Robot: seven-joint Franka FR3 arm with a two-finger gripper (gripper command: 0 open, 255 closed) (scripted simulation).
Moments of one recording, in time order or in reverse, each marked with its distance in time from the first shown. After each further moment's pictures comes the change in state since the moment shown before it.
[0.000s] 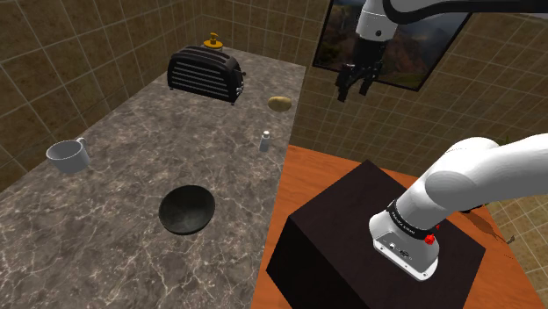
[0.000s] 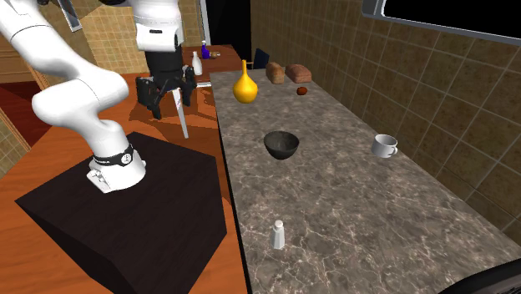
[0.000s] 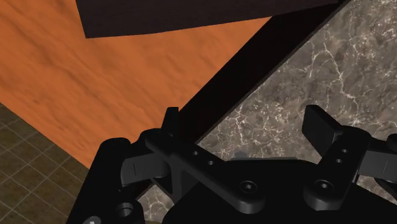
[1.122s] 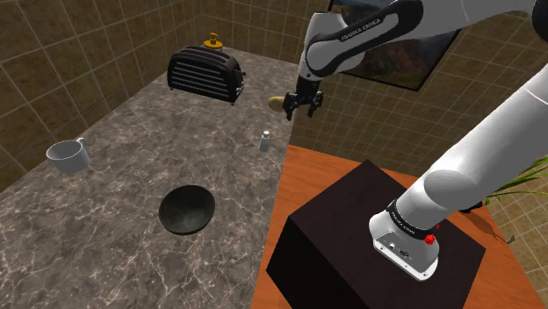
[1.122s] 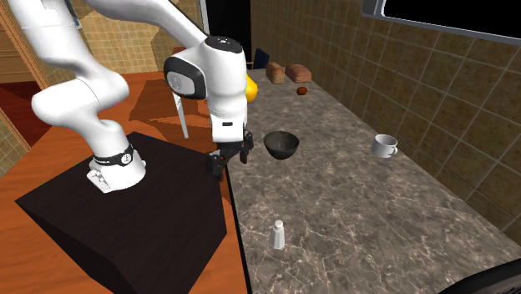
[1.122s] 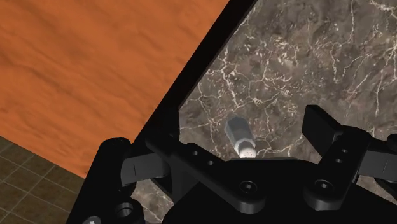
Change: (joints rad) arm -0.021 0.600 0.037 0.094 0.033 0.555 0.144
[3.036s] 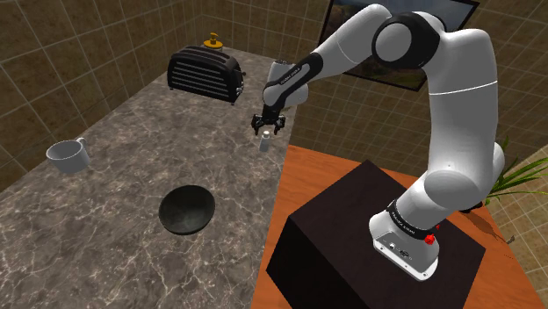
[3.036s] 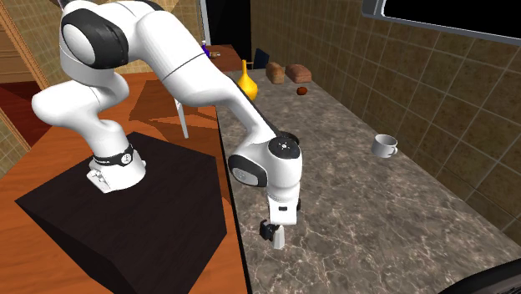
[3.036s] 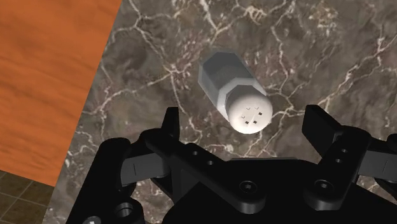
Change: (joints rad) arm 0.015 0.736 -0.025 0.499 0.001 0.289 0.102
